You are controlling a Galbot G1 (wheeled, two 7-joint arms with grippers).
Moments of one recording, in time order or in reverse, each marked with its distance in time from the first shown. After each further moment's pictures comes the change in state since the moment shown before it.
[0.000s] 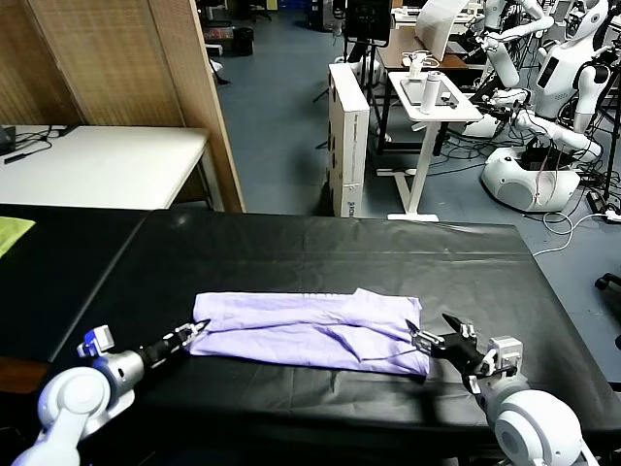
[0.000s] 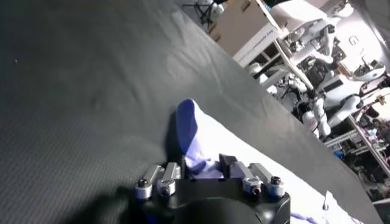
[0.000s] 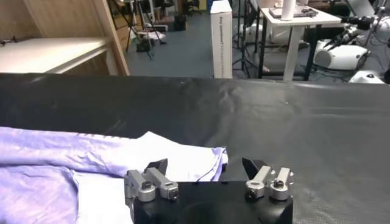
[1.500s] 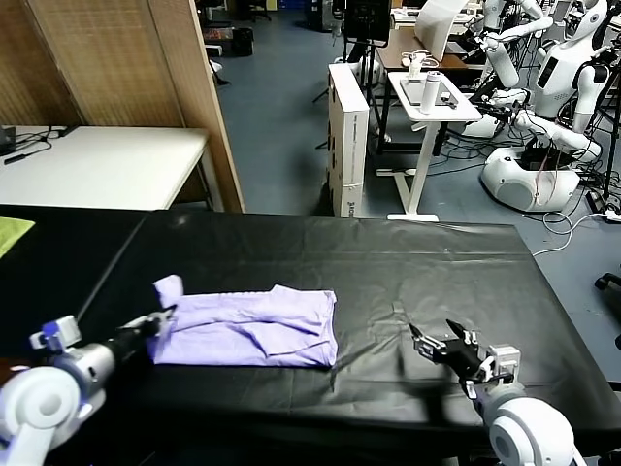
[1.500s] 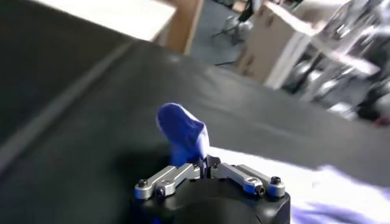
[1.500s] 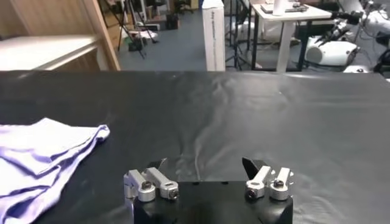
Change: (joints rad) left arm 0.069 -0.003 -0.071 -0.275 0.021 -0.005 -0.153; right arm -0.028 0.056 0.009 -0.055 -0.080 0.044 -0.002
